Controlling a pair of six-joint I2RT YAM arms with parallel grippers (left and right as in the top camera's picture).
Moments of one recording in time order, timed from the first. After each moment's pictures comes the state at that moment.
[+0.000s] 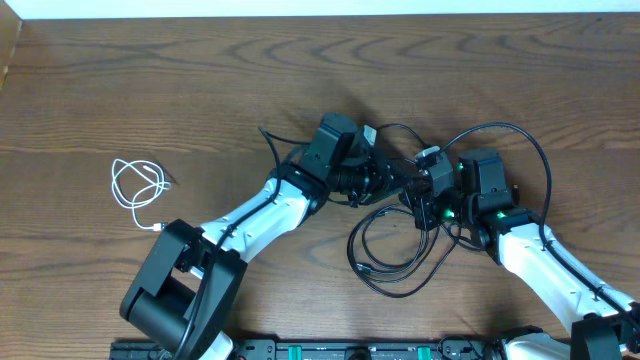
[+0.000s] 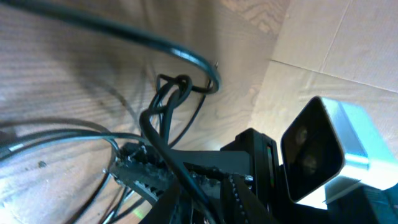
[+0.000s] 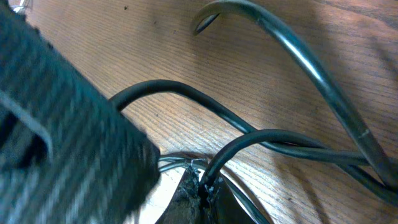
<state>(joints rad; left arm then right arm) -0.60 1.74 0.97 0.08 0.76 -1.26 0.25 1.38 0.59 -0.12 -0.52 0.04</state>
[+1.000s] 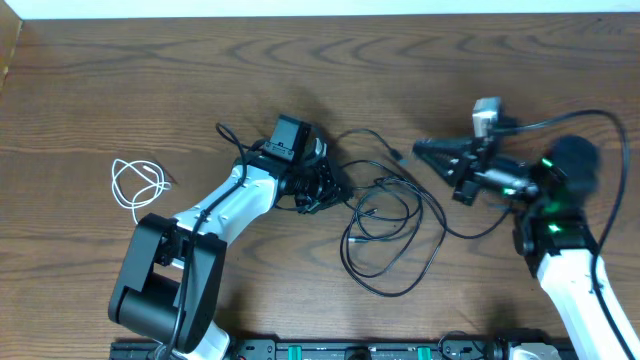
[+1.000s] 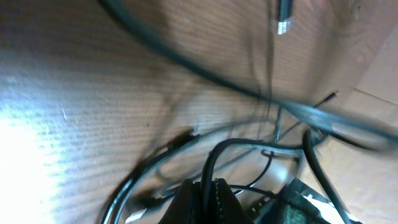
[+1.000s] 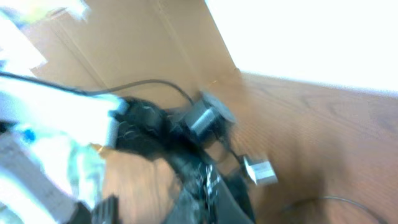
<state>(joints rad) -0.40 1.74 0.97 -0.39 0.69 -0.88 0.04 1.13 0.65 0.49 -1.16 0.46</state>
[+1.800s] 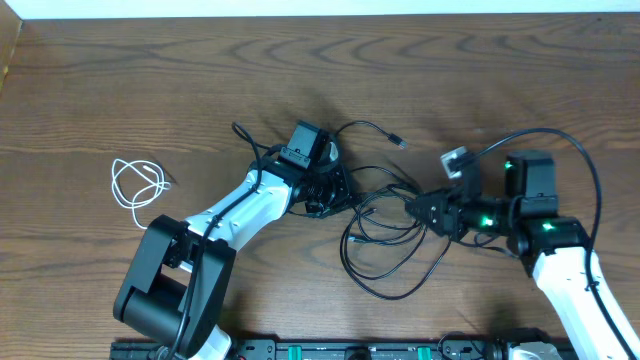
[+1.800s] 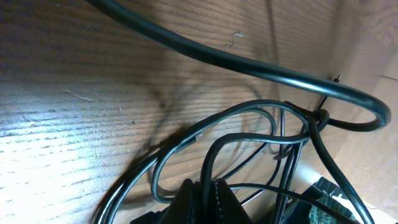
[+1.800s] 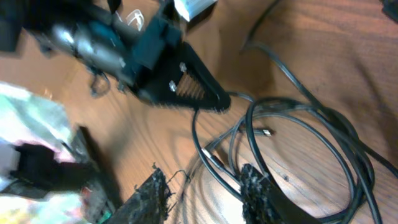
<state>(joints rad) -0.48 1.74 0.97 -0.37 0.61 -0.86 0.11 1.15 0.66 -0.46 -0.87 -0.02</state>
